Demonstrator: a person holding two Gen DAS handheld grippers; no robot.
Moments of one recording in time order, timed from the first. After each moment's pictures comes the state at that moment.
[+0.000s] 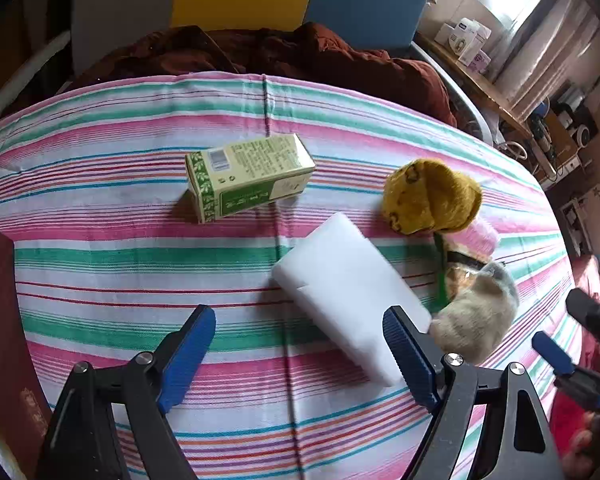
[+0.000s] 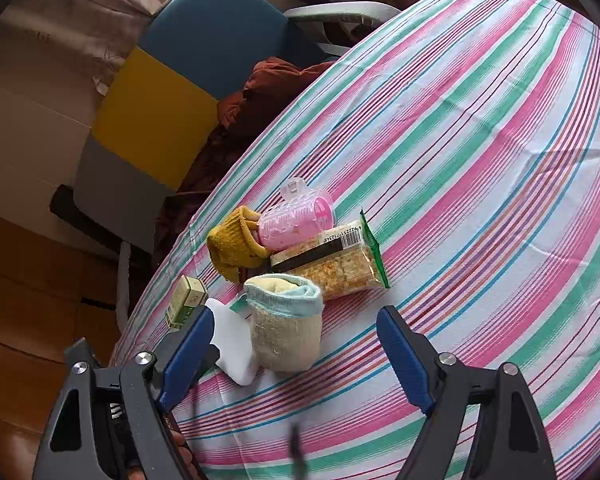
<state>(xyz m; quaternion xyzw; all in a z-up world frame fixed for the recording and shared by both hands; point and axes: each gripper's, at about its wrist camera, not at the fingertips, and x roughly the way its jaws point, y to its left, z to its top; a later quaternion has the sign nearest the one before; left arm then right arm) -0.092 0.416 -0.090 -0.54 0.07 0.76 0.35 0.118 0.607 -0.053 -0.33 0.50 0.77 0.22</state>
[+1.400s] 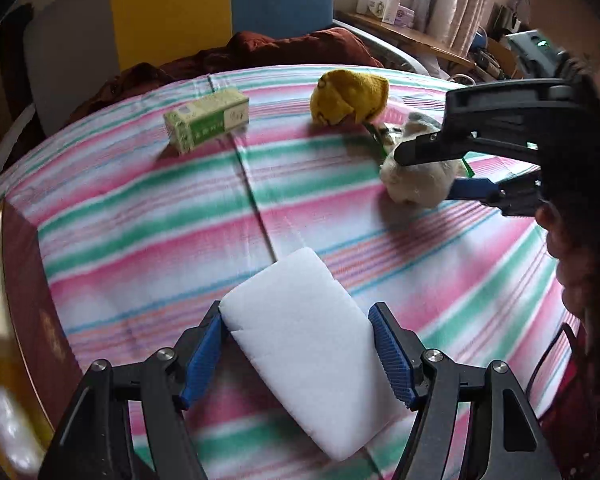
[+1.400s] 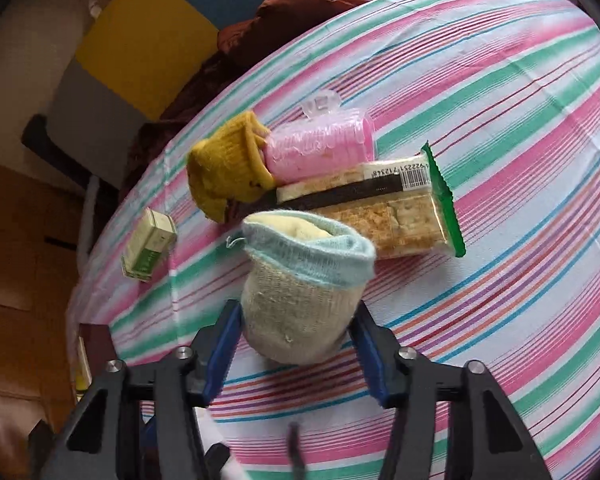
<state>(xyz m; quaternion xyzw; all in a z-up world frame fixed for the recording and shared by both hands) -0.003 0.358 -0.092 -0.47 0.19 0.75 0.43 0.058 0.579 -0.085 -0.44 0.44 0.76 0.19</state>
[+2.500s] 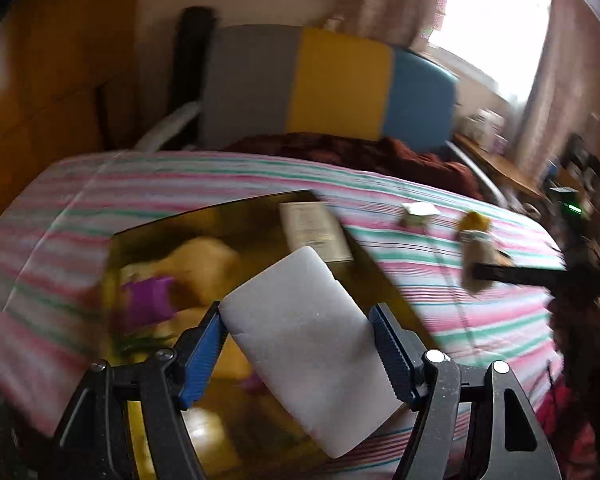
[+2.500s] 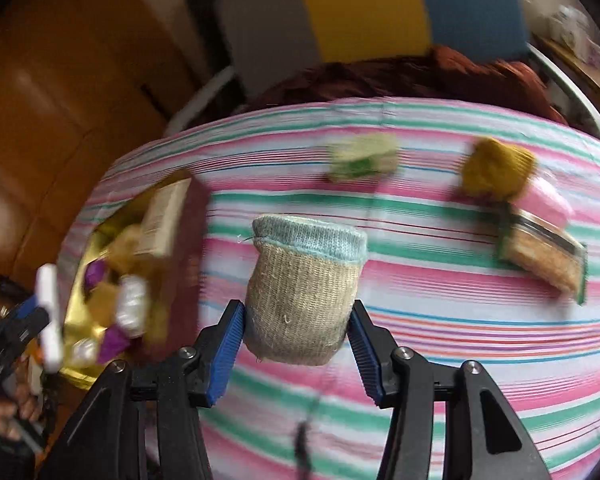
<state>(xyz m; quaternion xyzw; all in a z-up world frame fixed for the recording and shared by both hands) -0.042 0.082 0.001 -0.39 0.03 0.88 0.27 0.024 0.408 -0.025 -0.46 0.19 0.87 -0.01</state>
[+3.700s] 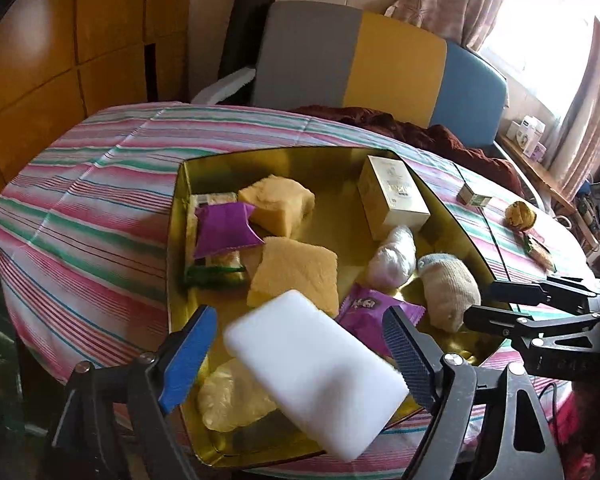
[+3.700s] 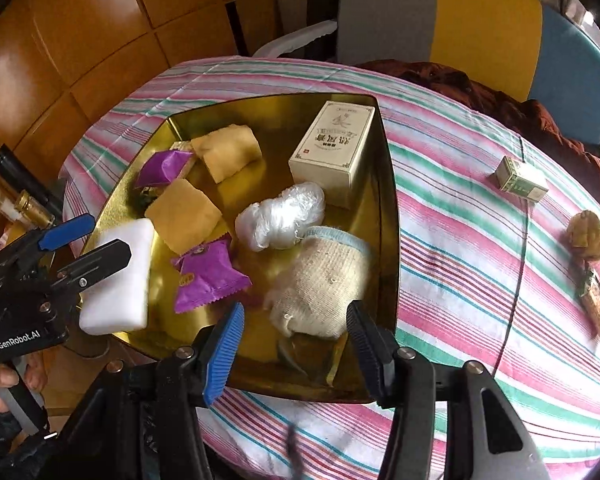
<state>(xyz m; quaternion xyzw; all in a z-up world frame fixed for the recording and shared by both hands) -0.039 0.036 -0.043 -0.42 0.02 0.88 0.22 0.005 0.233 -0.031 -0.51 0.03 0.85 -0.07</state>
